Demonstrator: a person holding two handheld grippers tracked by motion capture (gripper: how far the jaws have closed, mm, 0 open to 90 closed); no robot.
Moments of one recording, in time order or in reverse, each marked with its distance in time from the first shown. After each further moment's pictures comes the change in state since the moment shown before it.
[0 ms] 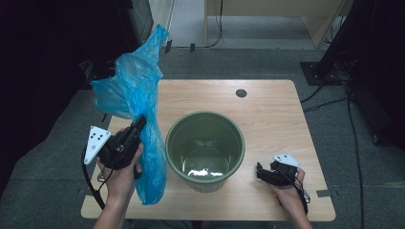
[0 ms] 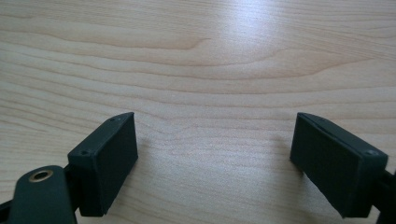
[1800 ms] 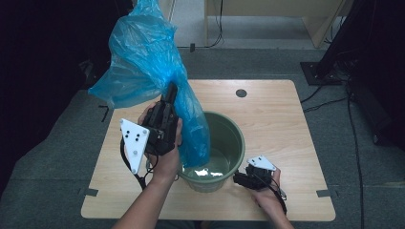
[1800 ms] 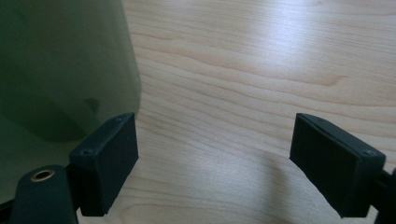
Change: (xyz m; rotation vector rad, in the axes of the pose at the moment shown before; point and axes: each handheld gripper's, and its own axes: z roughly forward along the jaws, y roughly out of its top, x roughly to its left) left arm -0.100 0.017 0.042 -0.488 -0.071 0.106; right arm 0.073 0.005 -0.004 -0.055 0.130 -0.084
